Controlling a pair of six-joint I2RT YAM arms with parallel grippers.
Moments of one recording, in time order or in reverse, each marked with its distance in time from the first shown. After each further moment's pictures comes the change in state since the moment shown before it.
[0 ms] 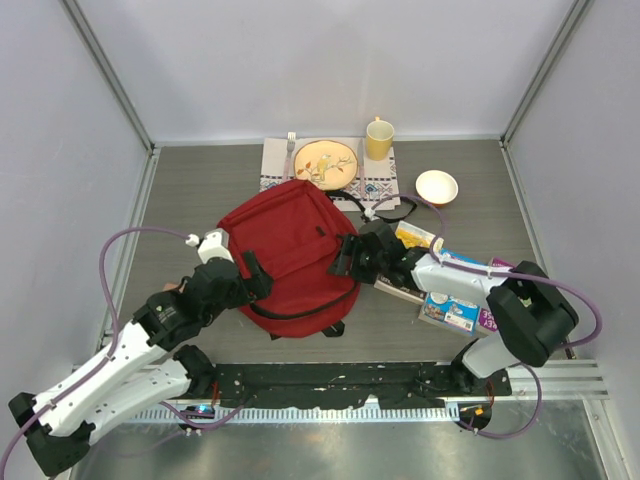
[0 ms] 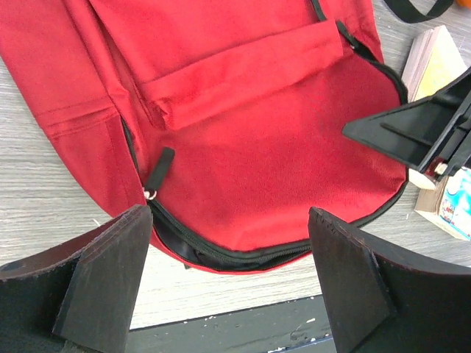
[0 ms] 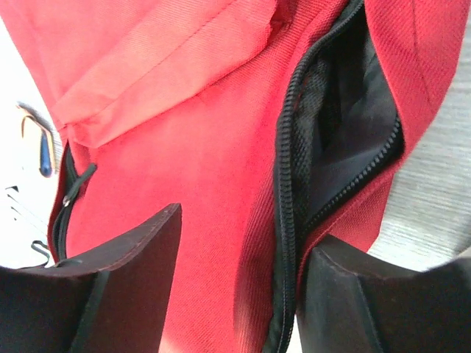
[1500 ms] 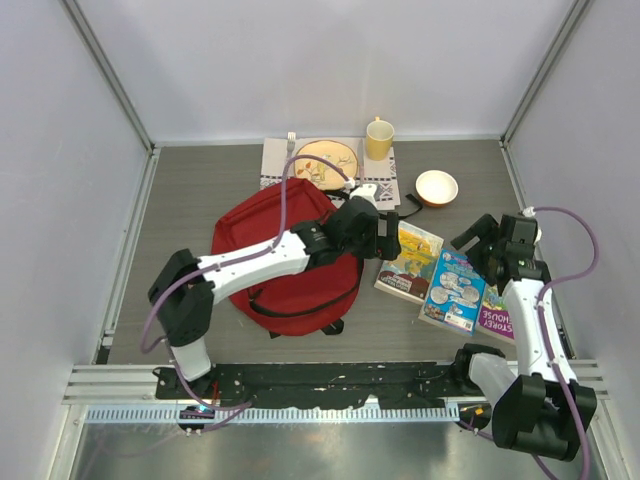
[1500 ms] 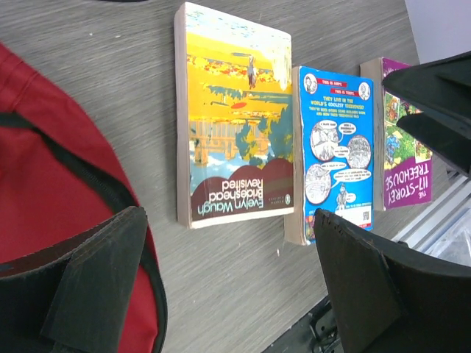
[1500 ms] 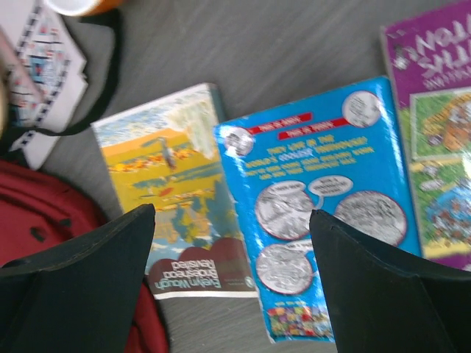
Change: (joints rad) left arm -0.188 1.059 0.669 0.467 0.236 0.185; right arm -0.921 -0.523 -0.034 -0.566 0.078 -0.204
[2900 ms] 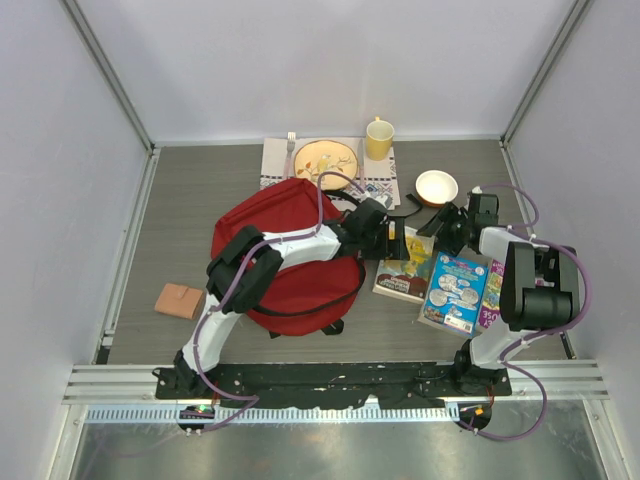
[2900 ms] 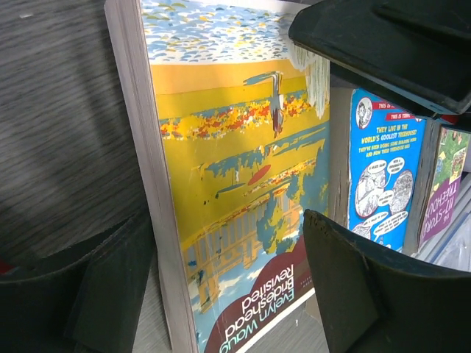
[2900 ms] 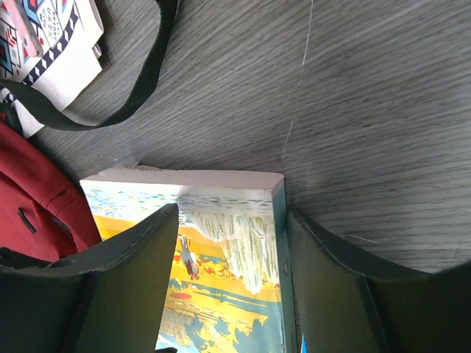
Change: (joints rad) left arm 0.090 0.460 0.182 0.188 0.304 -0.074; right arm 0.093 0.679 0.104 0.530 -0.323 -0.105
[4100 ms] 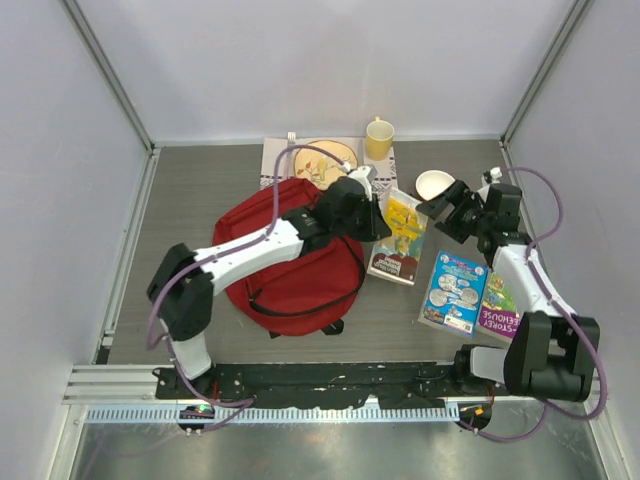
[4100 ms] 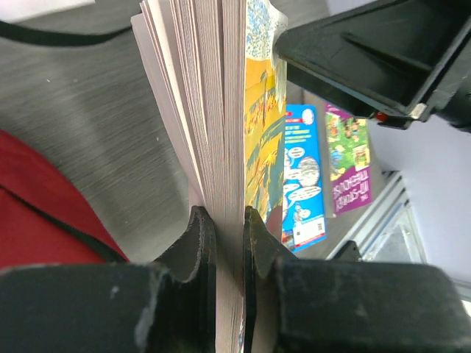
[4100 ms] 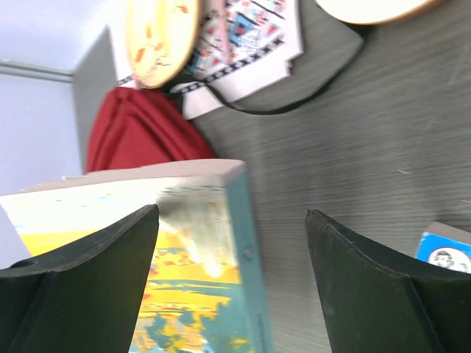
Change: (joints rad) left arm 0.008 -0.348 -0.097 -0.087 -0.069 0.058; right arm 0.005 -0.346 -0.016 -0.048 -0.103 0.090
